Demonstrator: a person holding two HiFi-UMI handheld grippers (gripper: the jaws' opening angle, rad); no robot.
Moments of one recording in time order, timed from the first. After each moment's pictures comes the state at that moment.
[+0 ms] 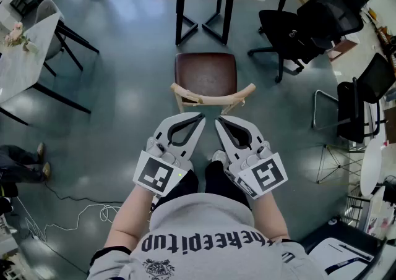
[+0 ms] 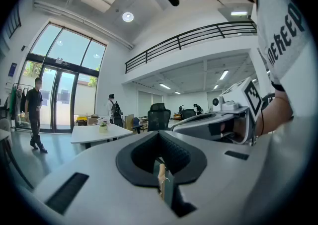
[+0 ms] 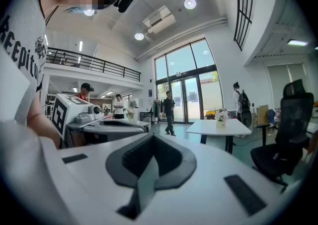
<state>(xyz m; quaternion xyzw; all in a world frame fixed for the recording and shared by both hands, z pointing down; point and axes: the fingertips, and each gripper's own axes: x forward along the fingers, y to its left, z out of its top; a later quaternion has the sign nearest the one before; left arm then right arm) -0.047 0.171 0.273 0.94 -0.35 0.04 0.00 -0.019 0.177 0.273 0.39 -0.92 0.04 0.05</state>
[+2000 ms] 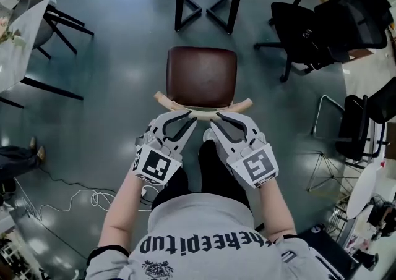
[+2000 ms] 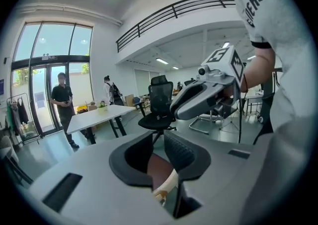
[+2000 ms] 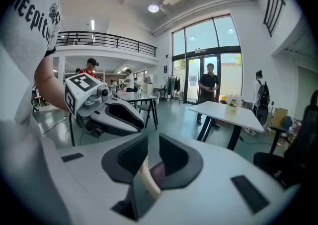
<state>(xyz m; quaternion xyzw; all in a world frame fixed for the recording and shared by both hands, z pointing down) -0.002 0.052 0.400 0.92 -0.34 0.20 -0.01 0.040 0.053 0.381 0.28 -0.94 0.03 0.21</state>
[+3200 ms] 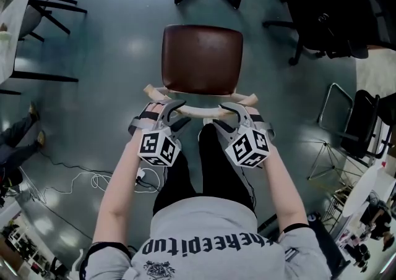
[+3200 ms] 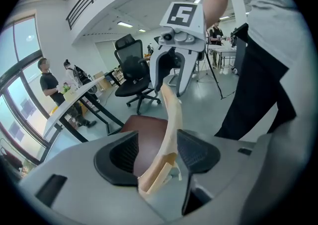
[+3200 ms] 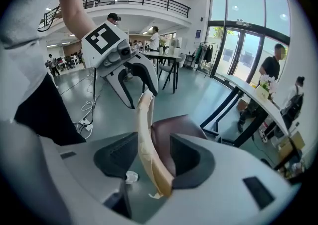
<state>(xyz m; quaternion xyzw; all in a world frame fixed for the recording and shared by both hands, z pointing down) 0.003 0.038 0.569 0.88 -0.19 0.44 -0.07 0.074 0.036 0.560 0.12 -0.89 -0.01 0.43</state>
